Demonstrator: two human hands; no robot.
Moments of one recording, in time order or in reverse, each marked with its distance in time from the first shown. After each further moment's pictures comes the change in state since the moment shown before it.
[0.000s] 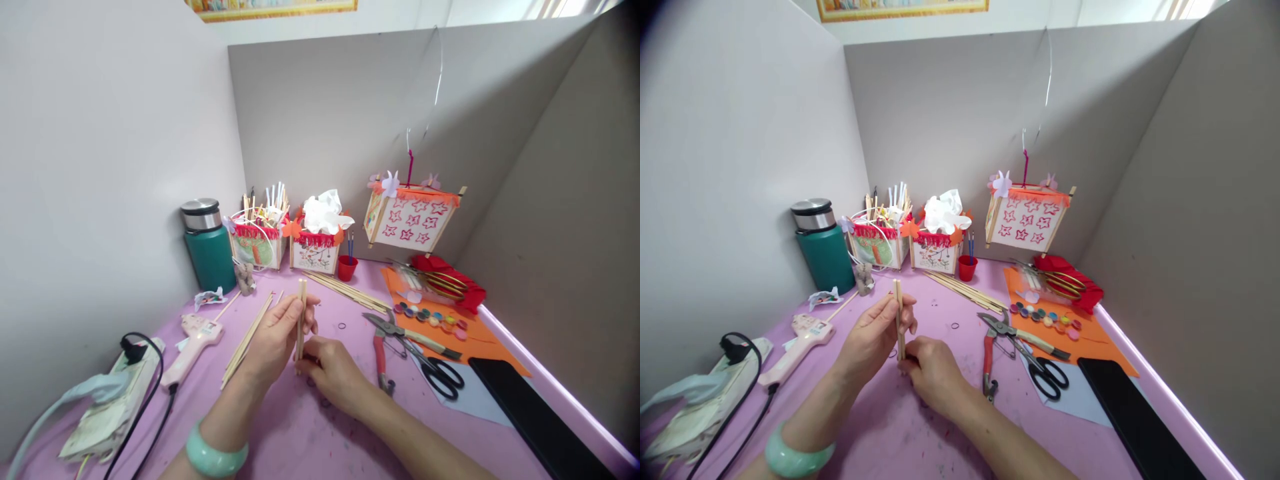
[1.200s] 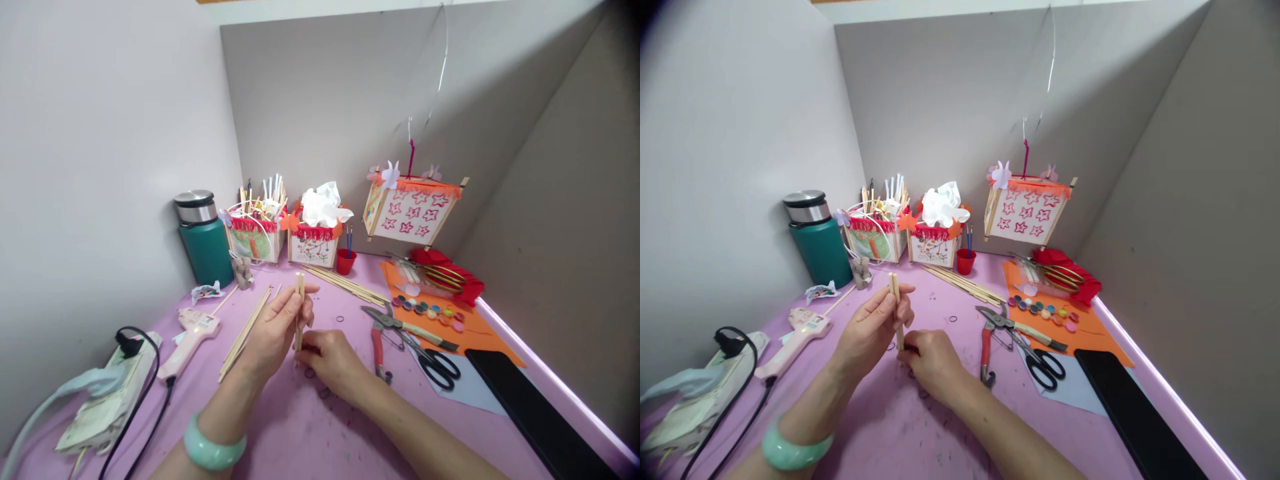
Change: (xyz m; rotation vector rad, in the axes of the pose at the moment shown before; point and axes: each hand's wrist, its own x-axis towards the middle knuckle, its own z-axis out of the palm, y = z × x) left_hand 0.000 0.001 0.002 0.033 -0.012 0.003; right_hand 0.001 0.003 -0.001 0.151 -0.027 0.074
